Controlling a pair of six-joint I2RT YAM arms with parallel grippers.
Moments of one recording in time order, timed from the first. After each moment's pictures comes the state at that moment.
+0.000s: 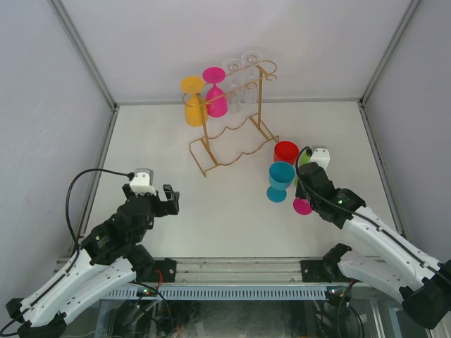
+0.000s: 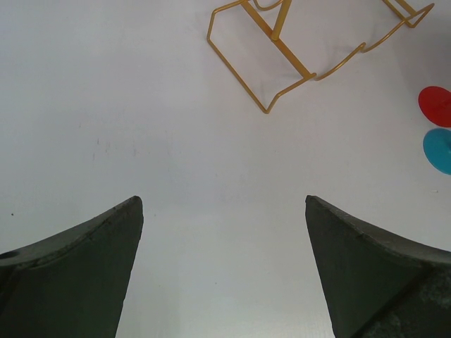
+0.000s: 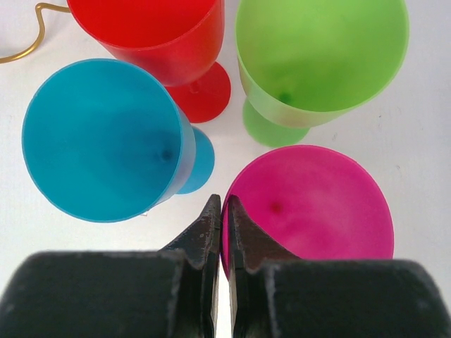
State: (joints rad) left arm -0.80 0.41 0.60 -0.64 -0.59 -0.42; right arm 0.63 0.89 0.75 -0.63 0.50 0.49
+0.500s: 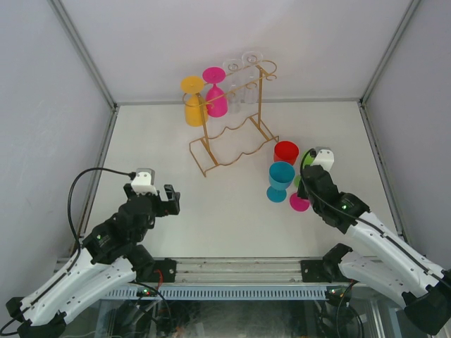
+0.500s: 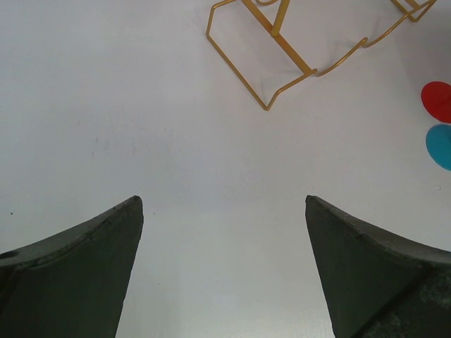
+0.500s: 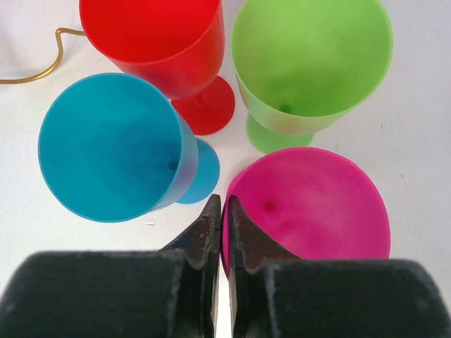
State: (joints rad) left arm -0.80 0.42 0.60 -0.64 -0.59 -0.42; right arm 0.63 0.83 0.71 -0.58 0.50 0.49
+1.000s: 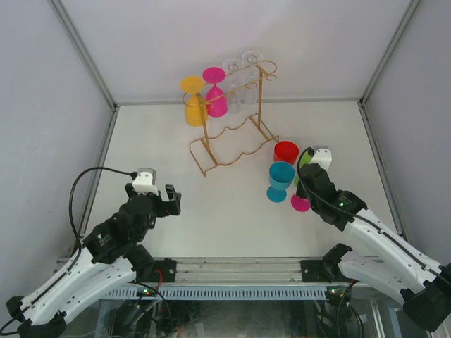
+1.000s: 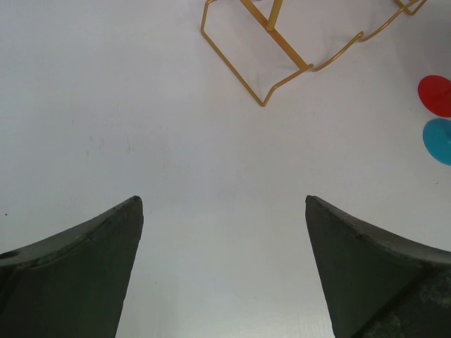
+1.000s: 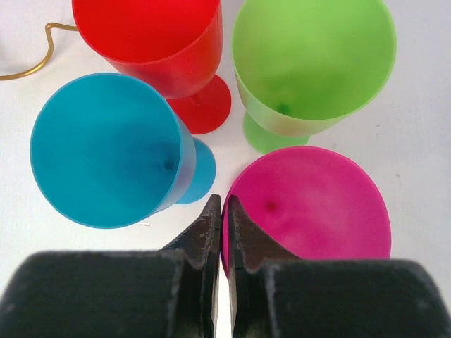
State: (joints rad) left arm -0.80 0.43 0.60 -0.64 -0.57 -0.42; right arm 0.63 0.86 0.72 -0.59 0.51 0.49
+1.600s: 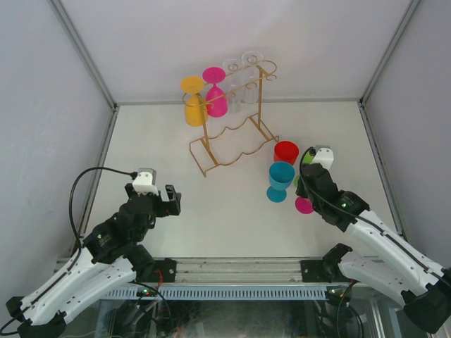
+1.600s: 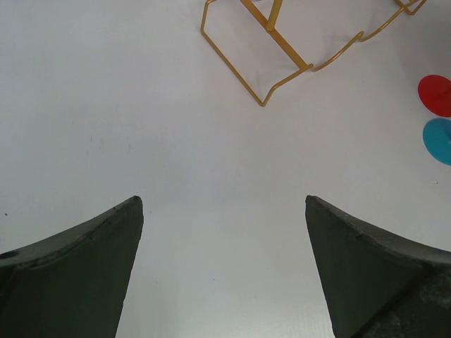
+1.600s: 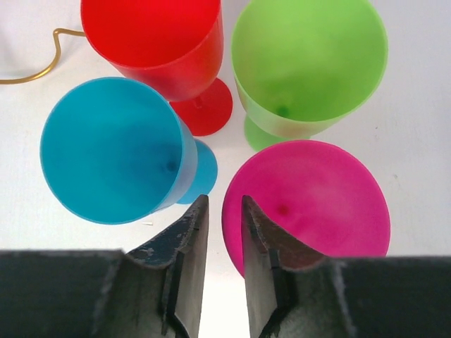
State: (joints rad) left arm -0.80 0.43 0.60 -0.64 -0.57 -0.42; right arm 0.63 0.84 0.73 -0.60 0.51 0.49
